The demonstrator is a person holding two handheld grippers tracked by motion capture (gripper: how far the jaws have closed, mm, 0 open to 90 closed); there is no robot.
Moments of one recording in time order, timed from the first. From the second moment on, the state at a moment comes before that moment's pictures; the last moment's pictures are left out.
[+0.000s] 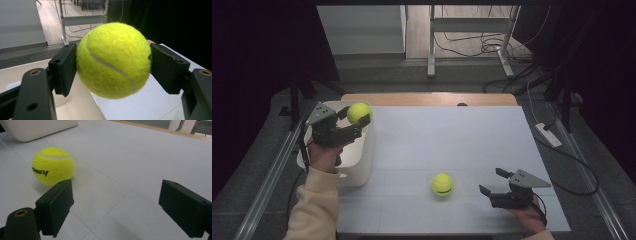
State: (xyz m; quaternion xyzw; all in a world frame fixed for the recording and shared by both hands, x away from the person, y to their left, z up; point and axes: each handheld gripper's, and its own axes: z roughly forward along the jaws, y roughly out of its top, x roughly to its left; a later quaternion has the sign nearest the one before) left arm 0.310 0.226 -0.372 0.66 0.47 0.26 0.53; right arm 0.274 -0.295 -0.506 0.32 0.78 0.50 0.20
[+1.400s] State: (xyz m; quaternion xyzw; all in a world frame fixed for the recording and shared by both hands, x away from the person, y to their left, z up) left arm 0.352 0.263 -0.377 0.66 0.54 0.26 0.46; right arm 0.275 -0.297 -0.506 0.32 0.78 0.50 0.20
